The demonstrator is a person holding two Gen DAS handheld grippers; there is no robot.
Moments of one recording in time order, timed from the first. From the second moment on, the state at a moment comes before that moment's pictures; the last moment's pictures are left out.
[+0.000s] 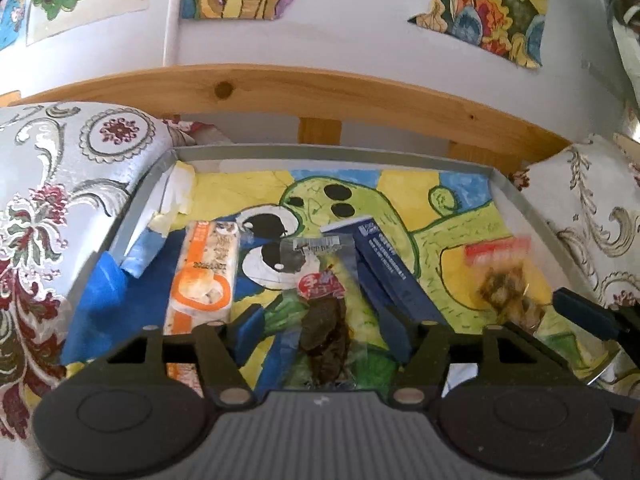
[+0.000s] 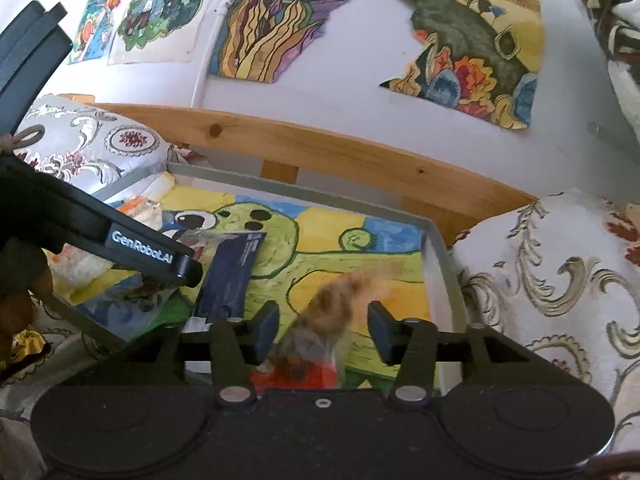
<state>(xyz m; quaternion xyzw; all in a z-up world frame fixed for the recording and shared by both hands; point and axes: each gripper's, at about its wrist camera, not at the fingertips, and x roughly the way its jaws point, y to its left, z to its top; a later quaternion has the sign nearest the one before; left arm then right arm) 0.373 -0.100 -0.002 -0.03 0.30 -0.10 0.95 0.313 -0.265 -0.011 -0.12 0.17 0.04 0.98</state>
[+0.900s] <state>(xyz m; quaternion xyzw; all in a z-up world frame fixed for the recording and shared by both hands) 0.254 -0.051 0.074 -0.04 0.20 -0.07 0.98 0.211 -0.259 0.078 -0.11 0.08 0.03 0.99</state>
